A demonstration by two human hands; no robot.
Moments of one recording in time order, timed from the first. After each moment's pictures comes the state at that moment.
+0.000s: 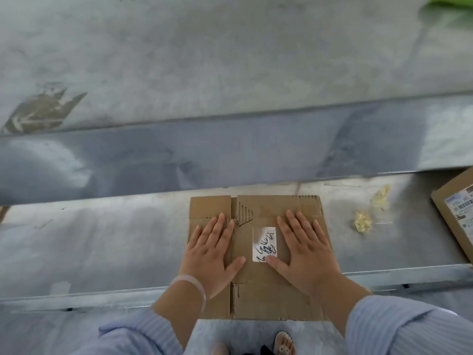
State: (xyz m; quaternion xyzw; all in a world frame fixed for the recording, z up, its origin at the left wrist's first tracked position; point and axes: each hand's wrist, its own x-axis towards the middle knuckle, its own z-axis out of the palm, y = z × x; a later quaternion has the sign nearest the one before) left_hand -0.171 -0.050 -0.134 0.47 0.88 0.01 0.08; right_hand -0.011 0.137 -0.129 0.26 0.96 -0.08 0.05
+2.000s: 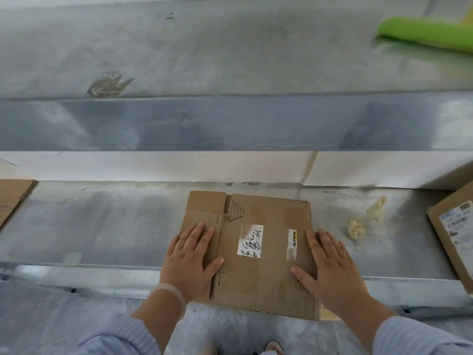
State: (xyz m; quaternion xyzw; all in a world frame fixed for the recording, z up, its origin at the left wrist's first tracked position) left_hand -0.150 -0.091 -0.121 0.37 0.93 0.05 0.07; right_hand 0.052 0.162 -0.117 0.28 0.95 -0.08 0.08
